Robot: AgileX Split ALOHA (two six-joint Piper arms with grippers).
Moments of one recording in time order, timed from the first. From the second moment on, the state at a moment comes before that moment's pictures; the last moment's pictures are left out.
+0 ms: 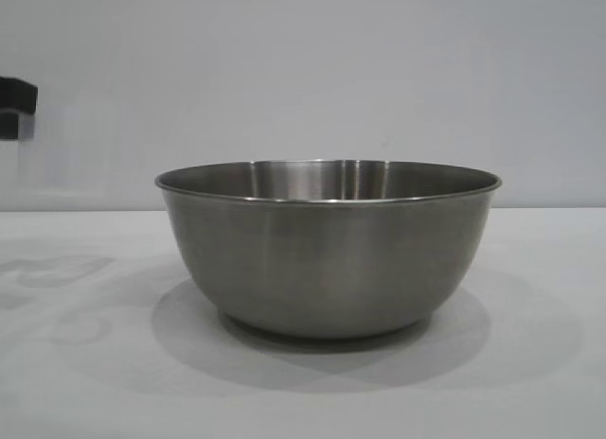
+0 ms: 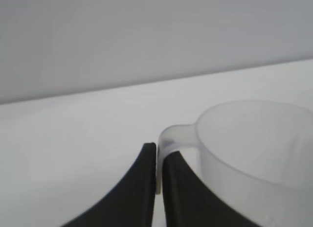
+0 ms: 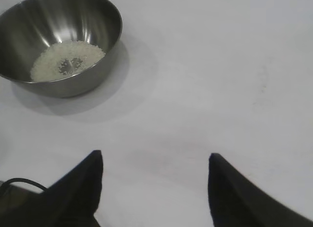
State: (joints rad) left arm -0.05 1.90 -0.46 0.20 -1.13 -0.07; right arm 0.49 0.08 -0.49 -0.11 1.14 0.14
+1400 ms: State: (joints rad) left arm 0.02 1.82 -0.25 0.05 -1.14 -0.11; right arm 0.49 0.08 -0.49 -0.11 1.14 0.14
